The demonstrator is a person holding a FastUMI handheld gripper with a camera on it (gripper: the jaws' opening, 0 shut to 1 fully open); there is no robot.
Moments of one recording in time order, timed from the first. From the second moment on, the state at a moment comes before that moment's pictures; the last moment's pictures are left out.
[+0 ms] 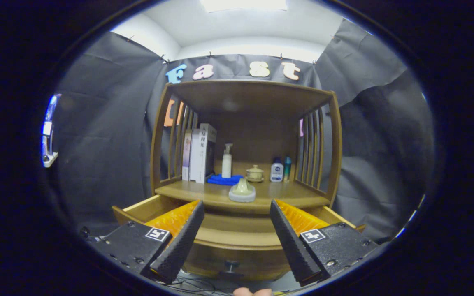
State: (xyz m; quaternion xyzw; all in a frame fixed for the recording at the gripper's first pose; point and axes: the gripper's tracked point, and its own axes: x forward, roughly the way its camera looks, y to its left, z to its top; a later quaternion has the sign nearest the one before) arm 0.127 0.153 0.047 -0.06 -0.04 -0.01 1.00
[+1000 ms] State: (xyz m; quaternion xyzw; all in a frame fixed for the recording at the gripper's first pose) arm 0.126 0.151 -0.057 -0.03 -0.02 -0.03 1.00
